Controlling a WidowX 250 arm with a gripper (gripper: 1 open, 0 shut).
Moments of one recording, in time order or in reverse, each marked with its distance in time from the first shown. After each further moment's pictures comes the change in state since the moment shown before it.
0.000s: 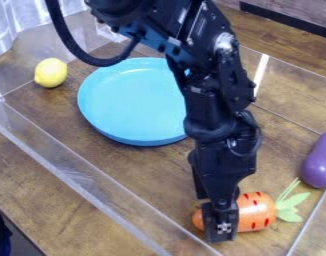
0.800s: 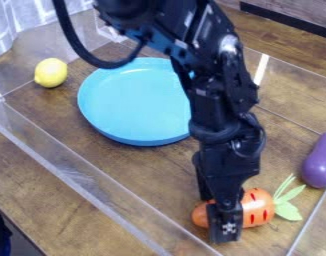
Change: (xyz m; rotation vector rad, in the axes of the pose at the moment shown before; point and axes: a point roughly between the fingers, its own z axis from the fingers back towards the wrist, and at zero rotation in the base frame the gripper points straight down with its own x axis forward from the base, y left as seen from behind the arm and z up) arm 0.005 0.005 -0.008 0.001 0.000 0.005
